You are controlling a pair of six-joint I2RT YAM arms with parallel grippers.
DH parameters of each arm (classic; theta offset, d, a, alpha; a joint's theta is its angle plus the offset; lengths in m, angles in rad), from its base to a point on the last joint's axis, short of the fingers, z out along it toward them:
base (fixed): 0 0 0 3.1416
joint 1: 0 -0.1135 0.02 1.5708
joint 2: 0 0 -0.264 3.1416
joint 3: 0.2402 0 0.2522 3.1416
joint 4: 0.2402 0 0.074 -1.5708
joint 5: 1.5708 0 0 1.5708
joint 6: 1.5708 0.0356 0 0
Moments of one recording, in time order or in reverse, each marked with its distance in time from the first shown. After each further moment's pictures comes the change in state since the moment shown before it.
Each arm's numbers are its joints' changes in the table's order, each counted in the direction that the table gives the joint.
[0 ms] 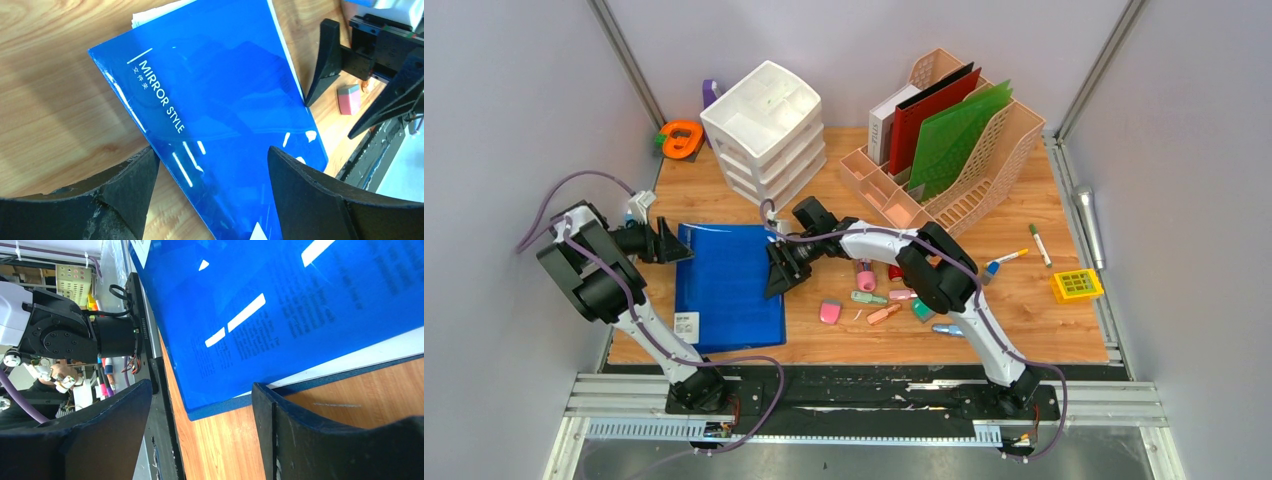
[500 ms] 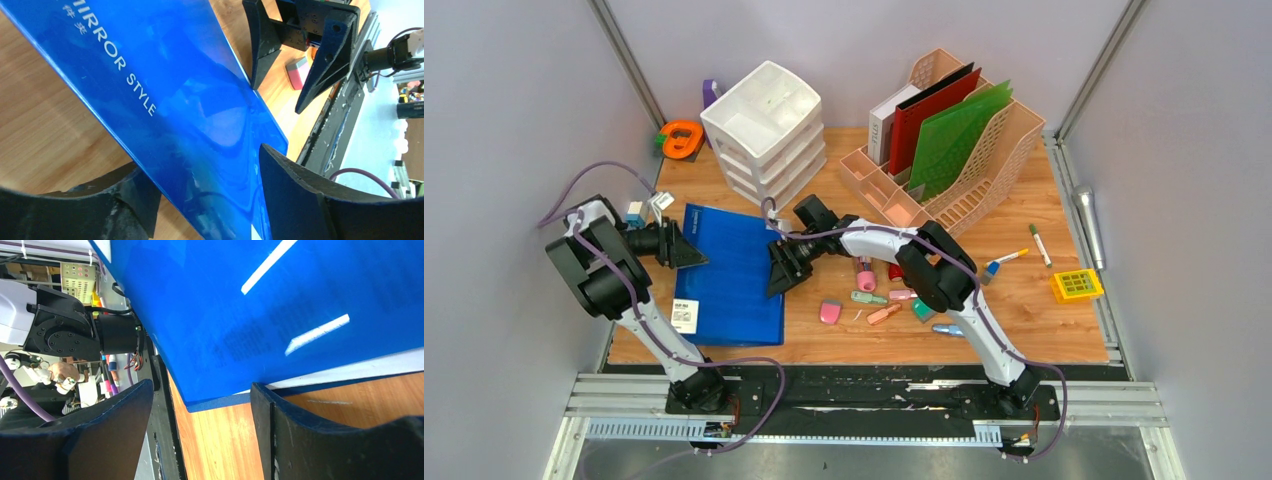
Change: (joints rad) left arm 0.063 0.000 -0.003 0.280 0.066 0.299; right arm 0.012 0.019 0.029 0.037 -0.030 -0.008
